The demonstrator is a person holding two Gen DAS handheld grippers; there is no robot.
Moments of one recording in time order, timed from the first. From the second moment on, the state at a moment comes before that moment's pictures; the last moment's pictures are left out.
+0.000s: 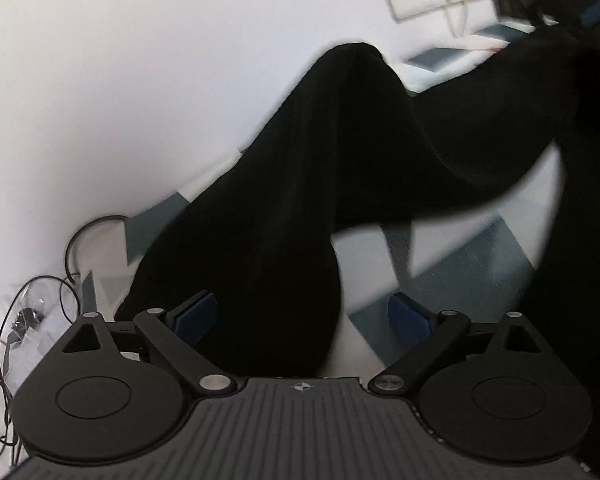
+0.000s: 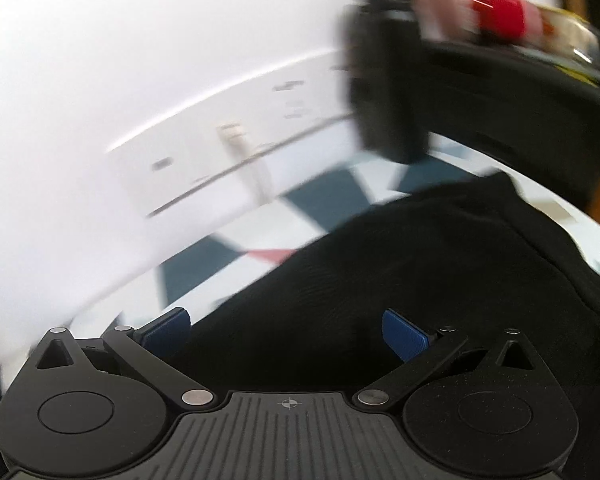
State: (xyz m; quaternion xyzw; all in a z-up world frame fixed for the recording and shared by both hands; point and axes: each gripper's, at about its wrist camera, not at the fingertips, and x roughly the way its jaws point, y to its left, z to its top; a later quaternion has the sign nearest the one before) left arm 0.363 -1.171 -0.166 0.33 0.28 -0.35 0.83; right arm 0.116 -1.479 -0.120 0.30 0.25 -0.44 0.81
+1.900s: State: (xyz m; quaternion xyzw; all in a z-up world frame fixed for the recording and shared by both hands) left arm 0.346 -1.072 -0.051 0.24 0.14 -0.22 0.94; right arm 0.168 -1.444 -0.054 0.46 0.13 -0.14 0.87
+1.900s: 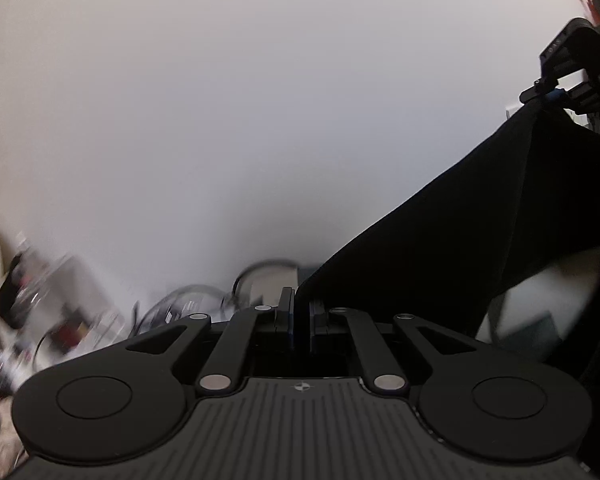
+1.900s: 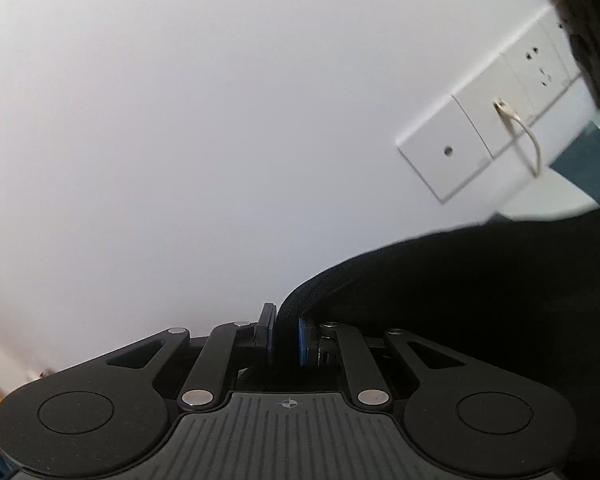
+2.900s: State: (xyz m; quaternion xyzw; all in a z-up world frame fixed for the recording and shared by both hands) left arm 0.239 -0.992 -0.104 0.35 0.16 -0.25 0.89; right arm 0.039 -1.313 -0.094 0.44 0.25 -0.18 0.84
